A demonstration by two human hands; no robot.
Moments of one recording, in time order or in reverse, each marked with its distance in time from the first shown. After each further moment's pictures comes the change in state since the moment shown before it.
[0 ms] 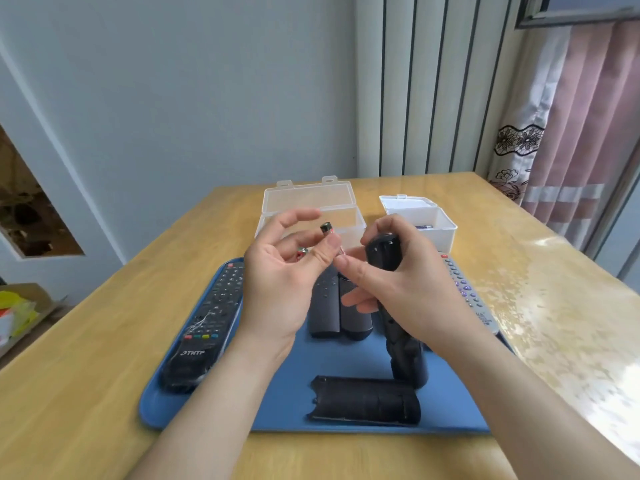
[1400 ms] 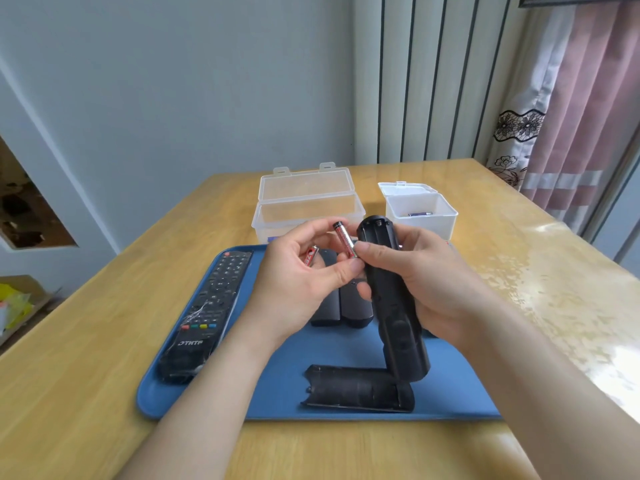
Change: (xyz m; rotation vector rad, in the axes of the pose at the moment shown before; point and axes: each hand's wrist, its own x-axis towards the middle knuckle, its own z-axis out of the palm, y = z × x) left_hand 0.004 -0.022 -0.008 0.205 -0.241 -0.024; right_hand 0.007 0.010 -0.010 0.409 -0.141 0.282
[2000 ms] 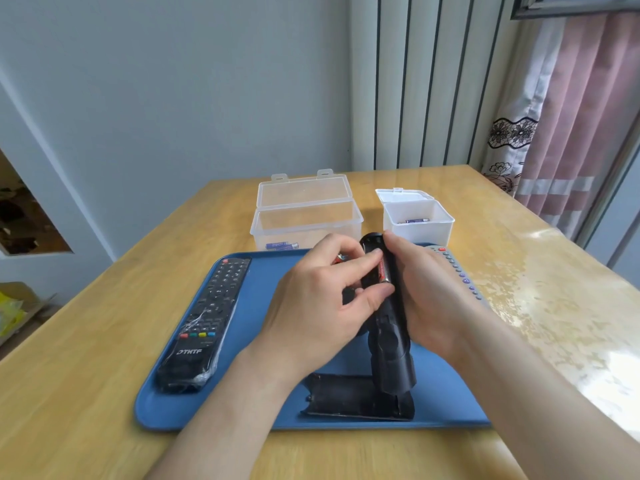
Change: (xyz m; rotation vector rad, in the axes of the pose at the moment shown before) left_hand -0.012 0.002 0.013 0.648 -0.043 0.392; right_hand 0.005 0.006 0.004 0.185 0.172 0.177
